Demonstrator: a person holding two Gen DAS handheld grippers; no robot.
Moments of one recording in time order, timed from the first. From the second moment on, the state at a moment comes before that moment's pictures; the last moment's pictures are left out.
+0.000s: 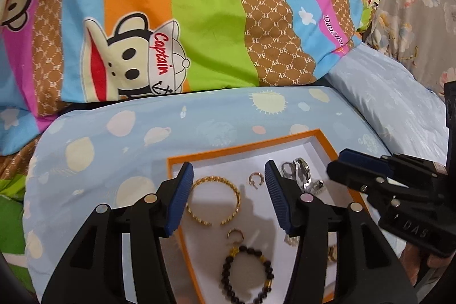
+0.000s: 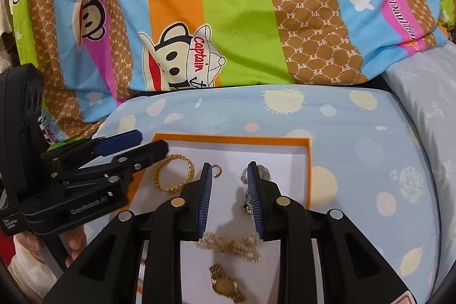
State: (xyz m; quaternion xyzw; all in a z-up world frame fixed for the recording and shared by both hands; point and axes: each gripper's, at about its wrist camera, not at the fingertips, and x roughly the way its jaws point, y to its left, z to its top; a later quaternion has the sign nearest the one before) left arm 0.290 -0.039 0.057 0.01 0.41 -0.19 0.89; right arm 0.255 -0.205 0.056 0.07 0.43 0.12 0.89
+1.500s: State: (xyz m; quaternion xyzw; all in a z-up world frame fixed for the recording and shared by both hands) left arm 0.093 -0.026 -0.011 0.07 0.44 -0.20 0.87; right arm 0.091 -0.171 -0.007 0.00 0.45 0.11 0.89
